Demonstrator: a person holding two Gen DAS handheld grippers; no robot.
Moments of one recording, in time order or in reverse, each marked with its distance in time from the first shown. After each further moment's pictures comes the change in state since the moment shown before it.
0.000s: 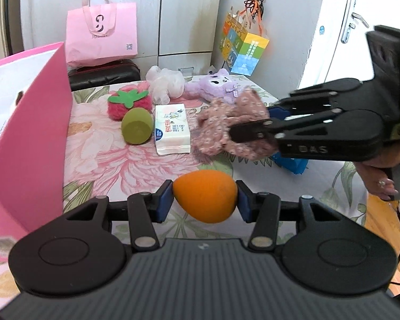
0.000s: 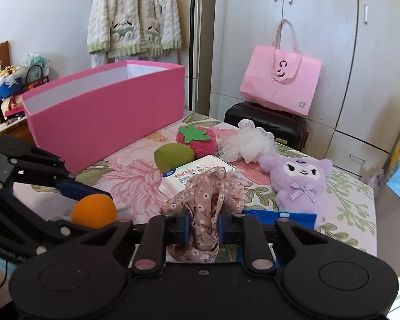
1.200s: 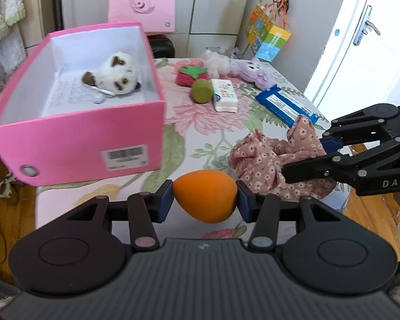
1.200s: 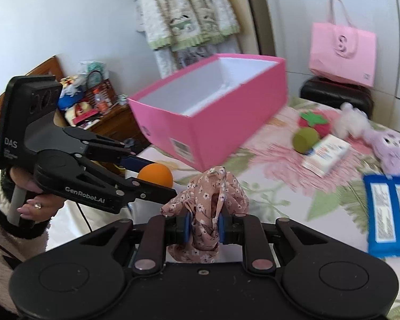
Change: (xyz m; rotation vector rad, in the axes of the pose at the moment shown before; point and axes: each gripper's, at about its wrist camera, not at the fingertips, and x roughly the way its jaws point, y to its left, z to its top) left arm -0.130 0.063 -0.025 -0.097 0.114 0.044; right arm -0.064 0.118 0.023 0.098 0.107 0.330
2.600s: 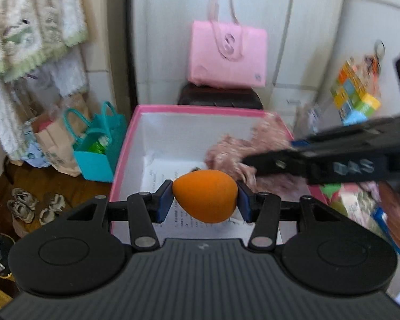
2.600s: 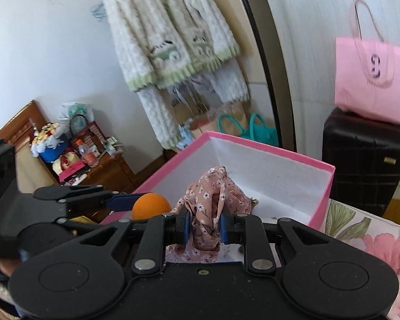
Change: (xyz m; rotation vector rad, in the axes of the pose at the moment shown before) left arm 0.062 0.157 0.151 -0.116 -0.119 0.223; right arm 0.186 -0.072 0.219 0.112 -0.030 0.028
